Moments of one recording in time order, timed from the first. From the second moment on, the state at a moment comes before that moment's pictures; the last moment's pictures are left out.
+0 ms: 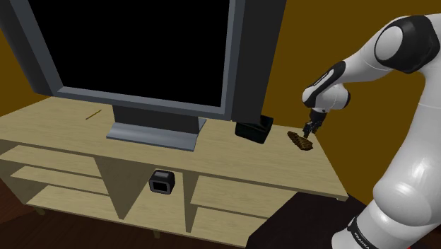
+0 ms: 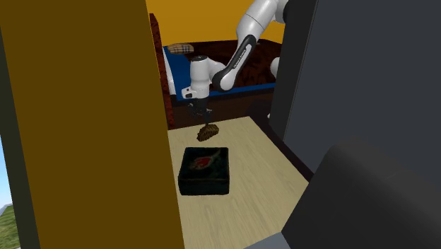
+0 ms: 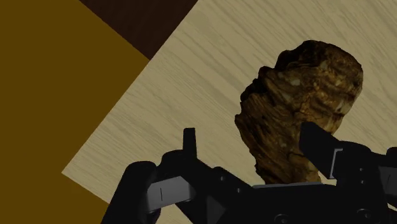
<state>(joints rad) -0.29 0.25 -0.45 -2.27 0.13 2.53 -0.78</state>
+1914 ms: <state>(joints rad) -0.34 0.27 -0.29 -2.40 0.35 2.84 -1.08</state>
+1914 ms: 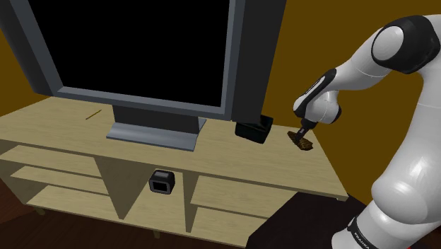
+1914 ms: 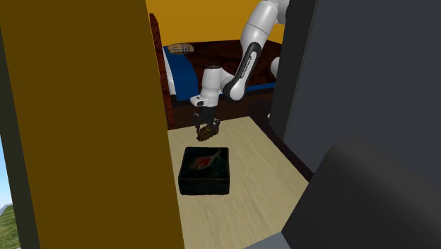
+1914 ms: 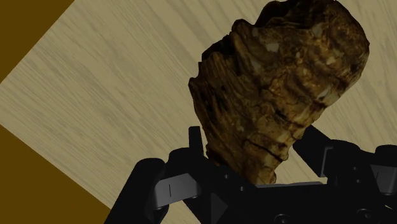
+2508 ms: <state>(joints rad) -0.29 0.16 -0.36 -2.41 0.23 2.75 -0.99</state>
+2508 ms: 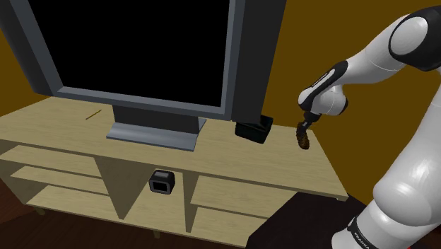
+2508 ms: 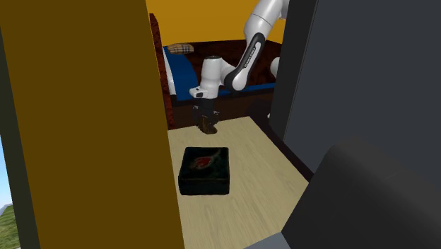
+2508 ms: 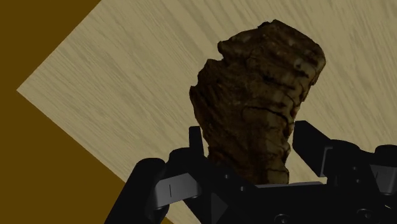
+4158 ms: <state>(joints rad) -0.24 -0.03 -0.36 -2.28 0.02 2.45 -0.76</state>
